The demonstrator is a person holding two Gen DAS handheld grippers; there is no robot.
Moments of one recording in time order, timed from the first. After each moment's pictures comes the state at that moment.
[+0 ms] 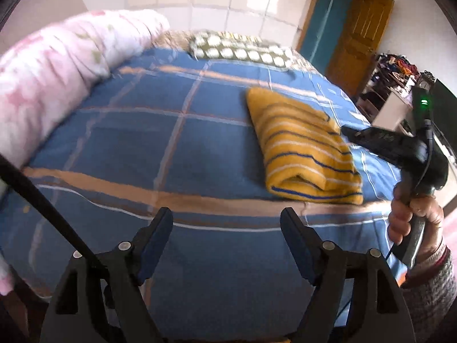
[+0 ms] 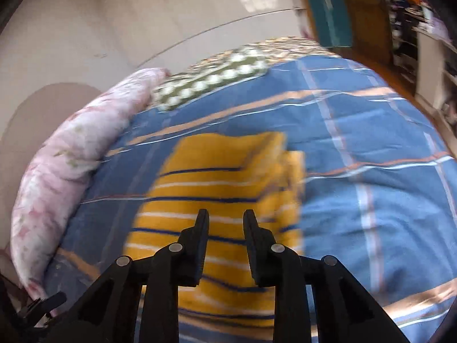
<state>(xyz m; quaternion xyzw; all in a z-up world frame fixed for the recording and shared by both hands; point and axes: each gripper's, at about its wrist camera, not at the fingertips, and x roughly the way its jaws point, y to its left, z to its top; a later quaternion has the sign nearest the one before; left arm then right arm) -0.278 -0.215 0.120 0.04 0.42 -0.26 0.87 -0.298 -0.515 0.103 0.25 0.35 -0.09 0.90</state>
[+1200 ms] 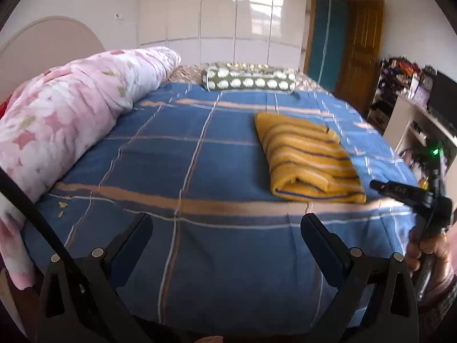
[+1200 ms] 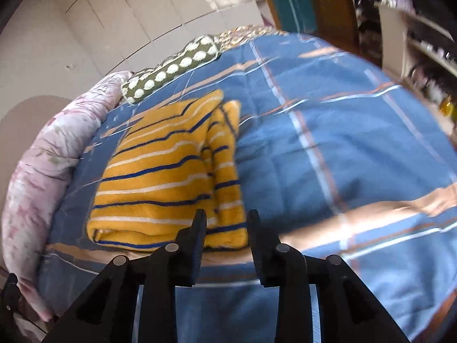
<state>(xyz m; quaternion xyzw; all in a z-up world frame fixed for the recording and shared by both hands) -0.331 -0.206 0.133 0.08 0.35 -0.23 0.90 -0.405 -0.526 0.067 0.27 0.35 -0.21 0.87</state>
